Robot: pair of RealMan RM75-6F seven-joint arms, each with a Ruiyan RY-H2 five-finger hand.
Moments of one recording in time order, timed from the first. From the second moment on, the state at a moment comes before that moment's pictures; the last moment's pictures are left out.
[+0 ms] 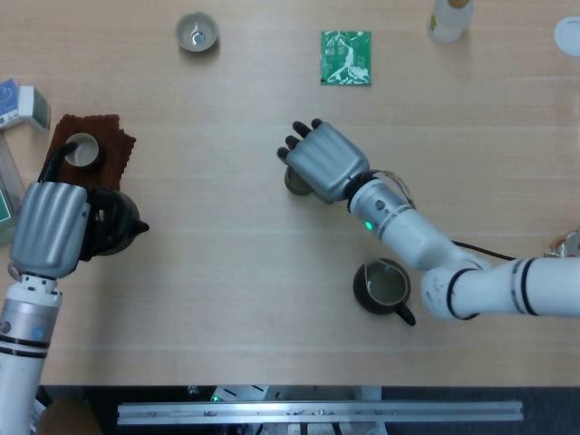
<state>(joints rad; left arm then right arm) -0.25 -1.30 -0.06 -1.82 1.48 1.40 0.20 1.13 -1.76 0.16 -1.36 -0.72 0.75 -0.86</state>
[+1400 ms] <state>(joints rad) -0.23 -1.28 -0.05 -1.82 1.50 1.41 0.17 1.33 -2.06 0.17 -1.04 -0.61 0.72 -0.94</state>
